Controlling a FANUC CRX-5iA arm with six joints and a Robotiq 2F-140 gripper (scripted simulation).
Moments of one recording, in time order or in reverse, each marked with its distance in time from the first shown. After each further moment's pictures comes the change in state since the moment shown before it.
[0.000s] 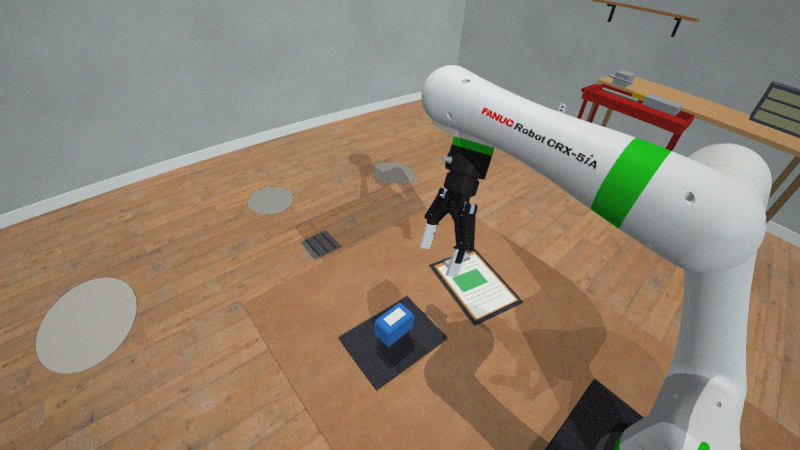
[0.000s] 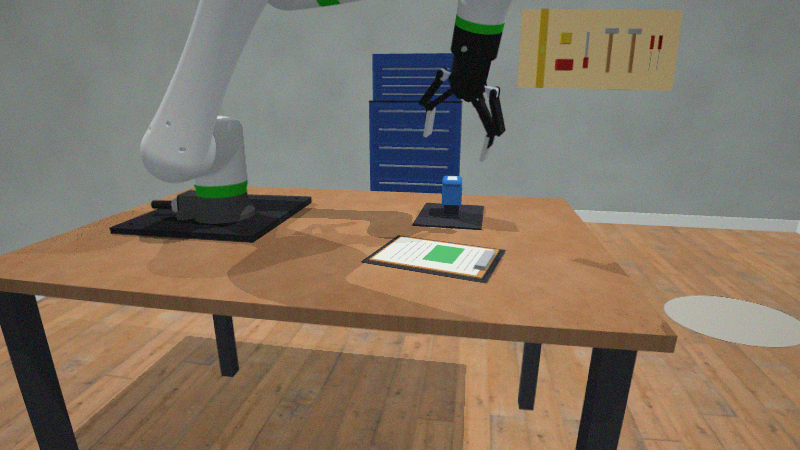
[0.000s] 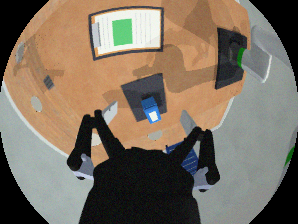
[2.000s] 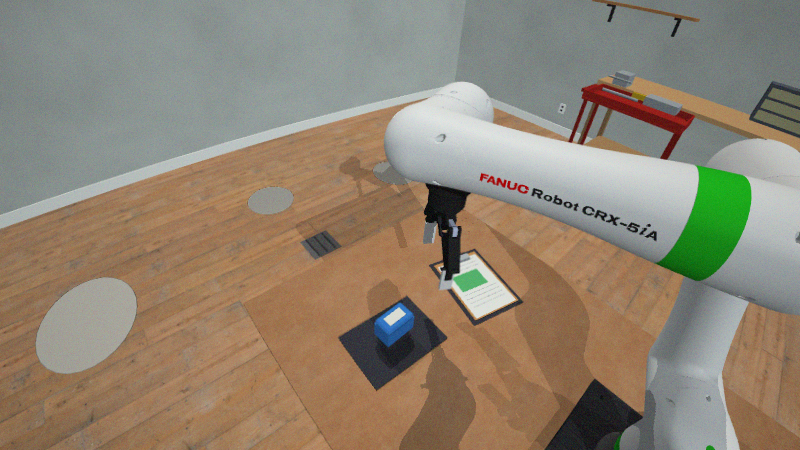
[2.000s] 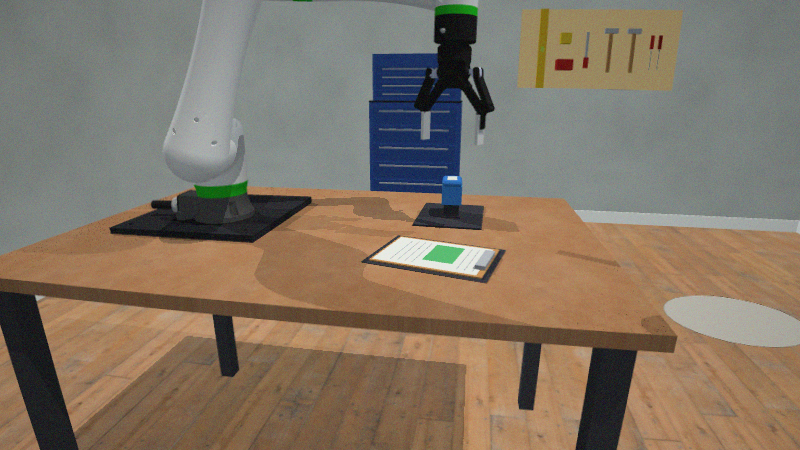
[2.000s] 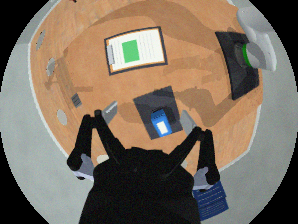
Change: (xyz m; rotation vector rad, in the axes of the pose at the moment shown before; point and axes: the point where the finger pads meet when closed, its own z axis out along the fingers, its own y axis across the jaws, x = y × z) arm -0.015 0.020 0.001 0.328 0.303 0.112
